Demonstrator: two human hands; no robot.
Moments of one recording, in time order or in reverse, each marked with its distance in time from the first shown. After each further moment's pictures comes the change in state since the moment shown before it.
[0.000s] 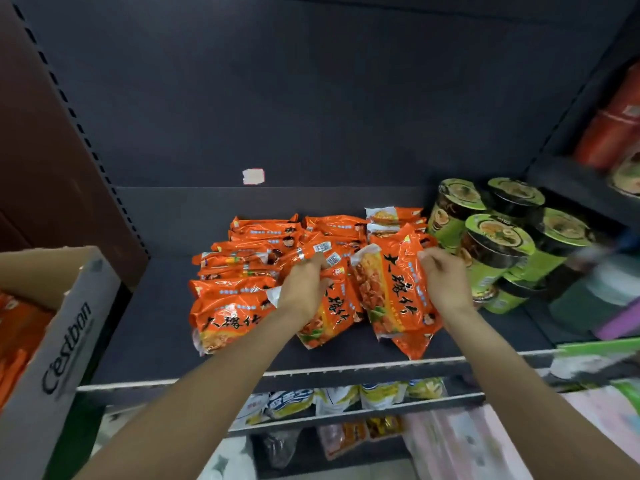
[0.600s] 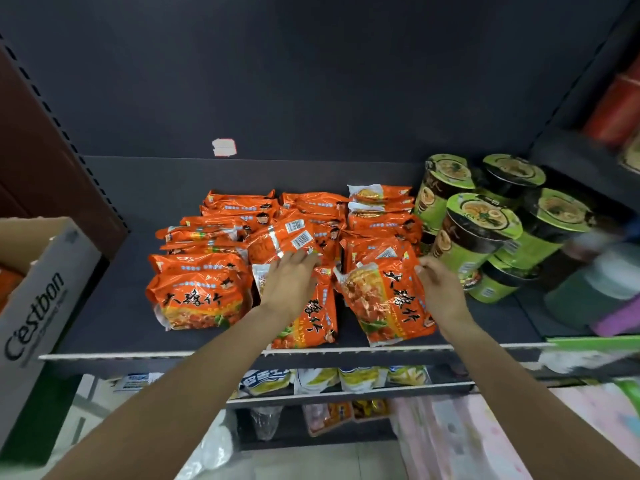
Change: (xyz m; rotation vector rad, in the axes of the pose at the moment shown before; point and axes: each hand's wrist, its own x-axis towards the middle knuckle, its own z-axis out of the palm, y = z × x) left_hand -0.004 0.012 0.056 0.392 -0.028 0.068; right_hand 0.008 0.086 -0.020 0.130 -0.188 0.100
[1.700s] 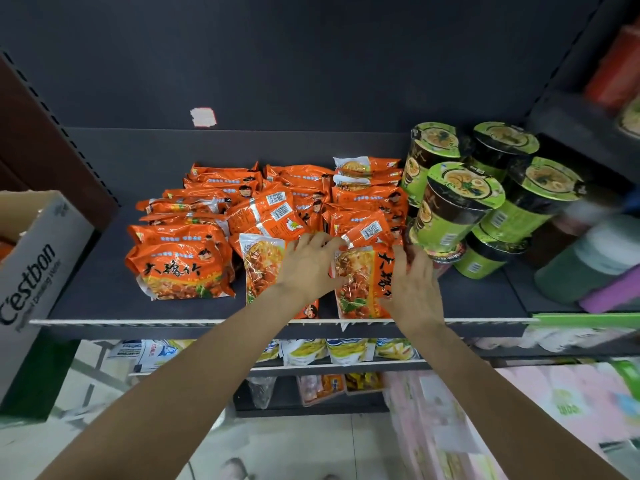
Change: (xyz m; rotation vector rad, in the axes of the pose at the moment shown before) left_hand -0.006 0.063 0.013 0.078 -0.099 0.081; right_hand -0.031 0.032 0.003 -0.901 -0.069 -0.243
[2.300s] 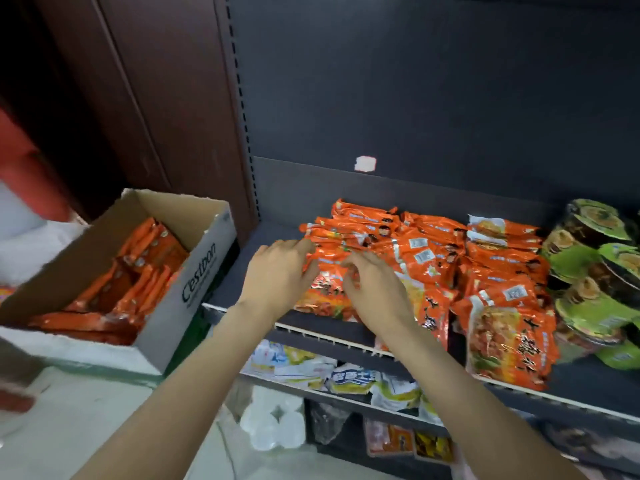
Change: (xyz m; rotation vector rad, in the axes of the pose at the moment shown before) left_hand -0.148 -0.194 -0.120 0.043 0.433 -0.233; right_hand -0.007 -0.279 -0.051 0.404 0.000 -0.447
